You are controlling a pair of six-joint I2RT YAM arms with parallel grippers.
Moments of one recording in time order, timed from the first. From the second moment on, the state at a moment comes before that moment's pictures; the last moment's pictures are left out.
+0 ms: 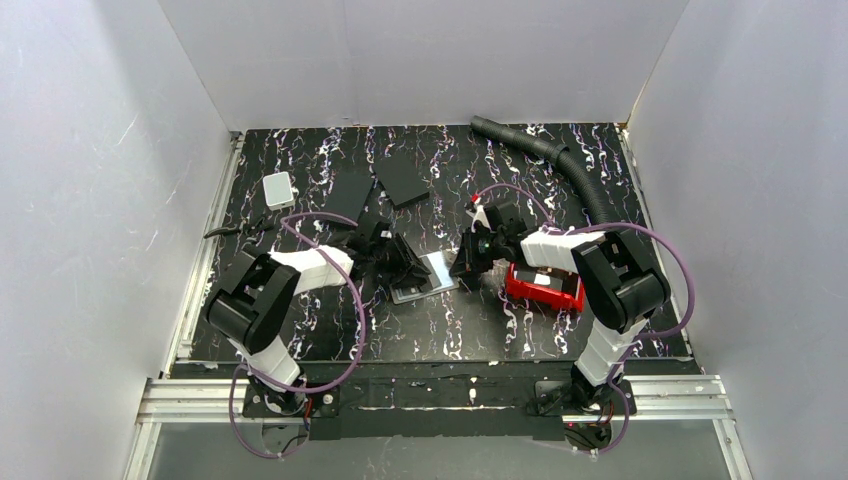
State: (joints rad) left arm -0.55 1.69 0.76 0.05 0.33 -1.13; right arm 0.53 1.77 0.89 -0.01 -0.50 0.48
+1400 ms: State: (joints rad) left arm -0.63 1.85 1.12 -0.34 0.23 -0.90; right arm 0.53 1.78 0.89 -0.01 -0.51 0.49
